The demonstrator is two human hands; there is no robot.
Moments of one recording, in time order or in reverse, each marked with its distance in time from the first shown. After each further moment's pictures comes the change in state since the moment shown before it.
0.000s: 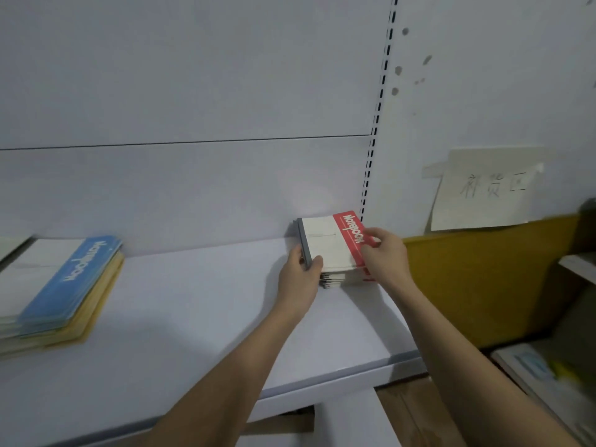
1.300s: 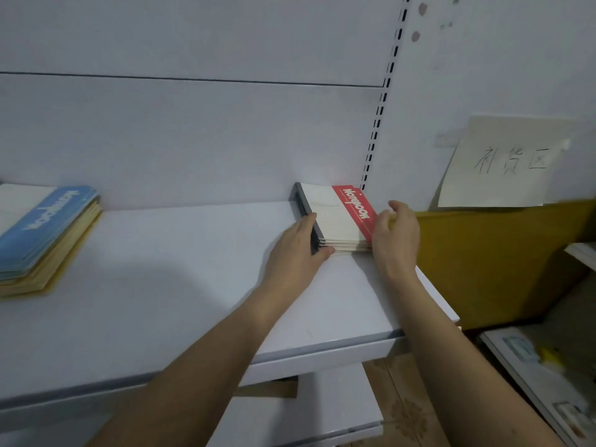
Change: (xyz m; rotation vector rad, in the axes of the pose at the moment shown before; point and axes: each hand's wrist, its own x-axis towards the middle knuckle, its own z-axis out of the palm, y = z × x) left_hand 0.001 -0.019 0.012 0.639 -0.051 0.284; right_hand 0.006 0.039 0.005 -0.115 0.254 -0.073
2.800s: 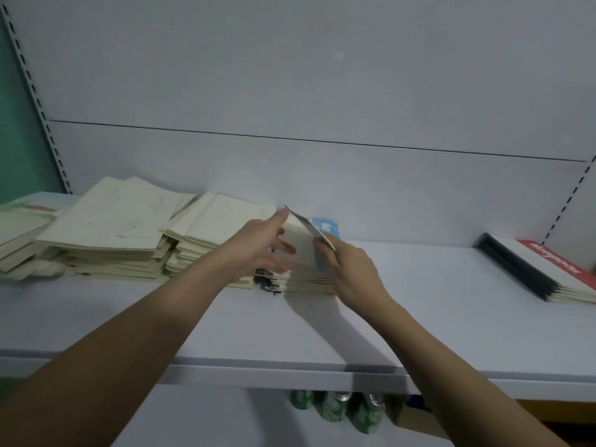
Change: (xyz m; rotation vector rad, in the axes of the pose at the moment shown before) left_hand -0.146 -0.233 -0.426 -0.659 -0.008 -0.569; right_hand -0.316 -0.311 0.210 -0.099 -0.606 -0.577
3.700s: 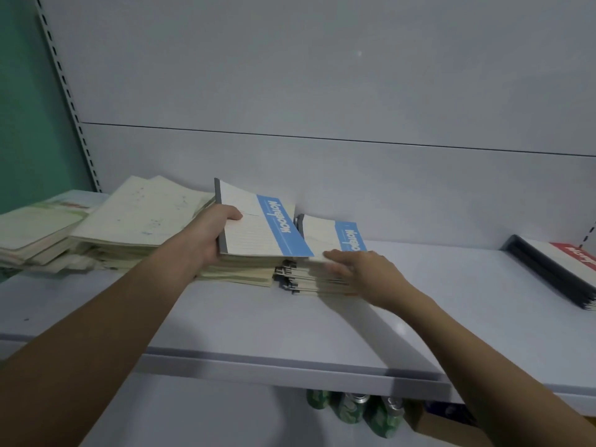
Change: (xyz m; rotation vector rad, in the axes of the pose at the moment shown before) left_hand -0.005 -0.001 -0.072 -0.306 0.288 -0.052; right_hand 0.016 0.022 0.001 -0.256 -0.261 -0.089
